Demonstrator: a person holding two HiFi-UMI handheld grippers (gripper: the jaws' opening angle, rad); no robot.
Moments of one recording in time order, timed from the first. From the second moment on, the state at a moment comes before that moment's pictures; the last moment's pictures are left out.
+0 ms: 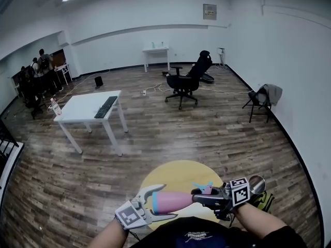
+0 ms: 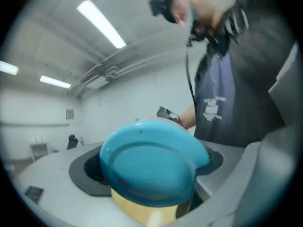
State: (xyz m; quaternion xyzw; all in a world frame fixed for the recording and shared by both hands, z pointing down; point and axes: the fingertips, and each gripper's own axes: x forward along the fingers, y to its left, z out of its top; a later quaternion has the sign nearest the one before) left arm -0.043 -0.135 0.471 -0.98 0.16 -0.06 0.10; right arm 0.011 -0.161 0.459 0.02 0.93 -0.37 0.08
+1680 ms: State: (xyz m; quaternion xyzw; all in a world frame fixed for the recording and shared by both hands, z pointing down) left arm -0.044 -0.118 0.451 -0.99 0.14 0.01 0.07; right arm 0.007 -0.136 0.452 0.04 0.95 -0.30 0.01
